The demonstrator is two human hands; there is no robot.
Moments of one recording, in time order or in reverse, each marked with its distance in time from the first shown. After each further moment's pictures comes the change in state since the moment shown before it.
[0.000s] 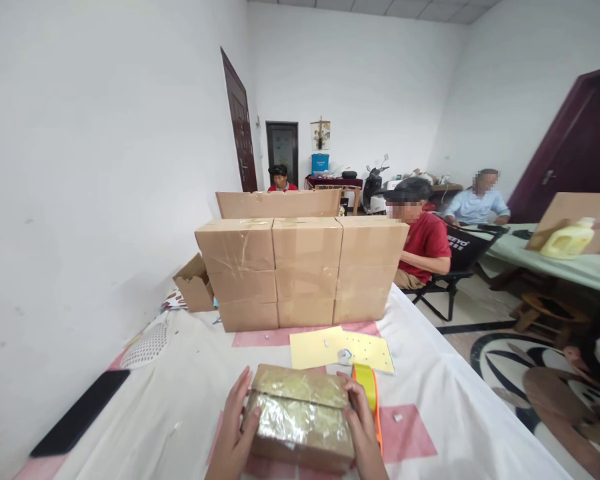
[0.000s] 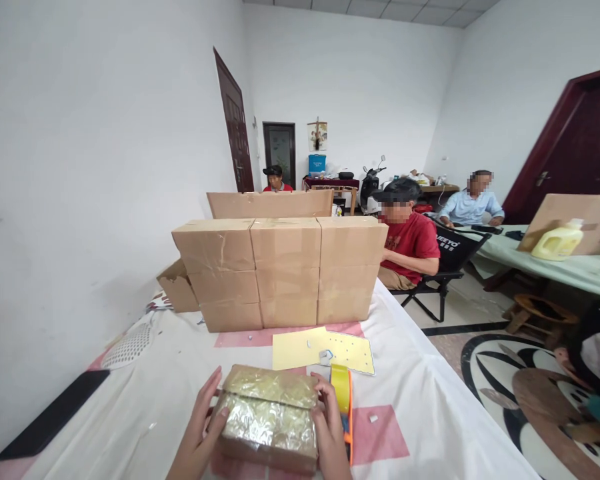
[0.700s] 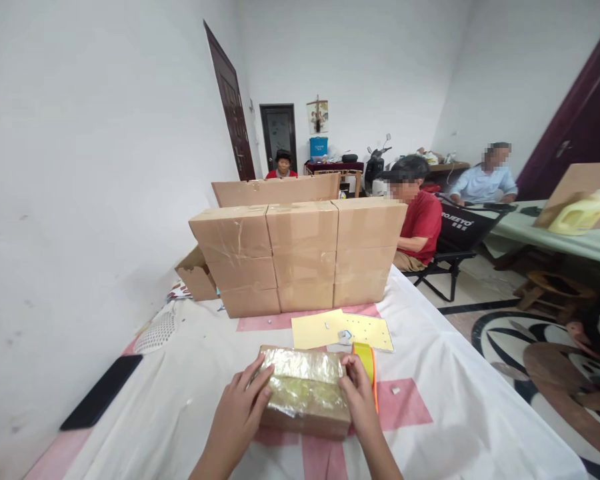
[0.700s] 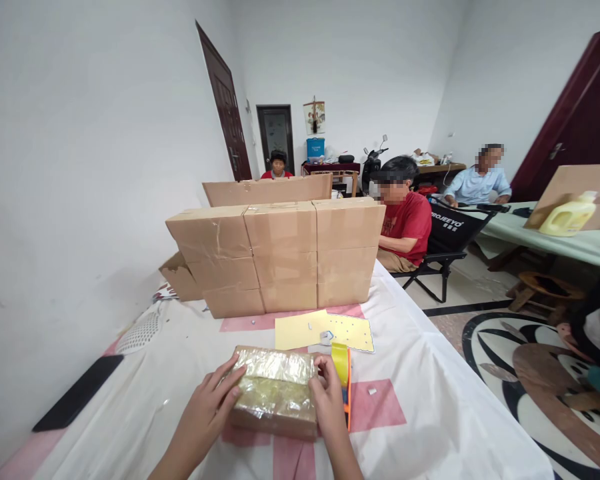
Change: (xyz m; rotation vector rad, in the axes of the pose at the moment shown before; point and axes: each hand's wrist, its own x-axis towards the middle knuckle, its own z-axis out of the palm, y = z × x) left_hand 0.014 0.025 -0.022 0.511 -0.244 0.264; right_hand 0.016 -0.030 0.012 0.057 0.089 0.032
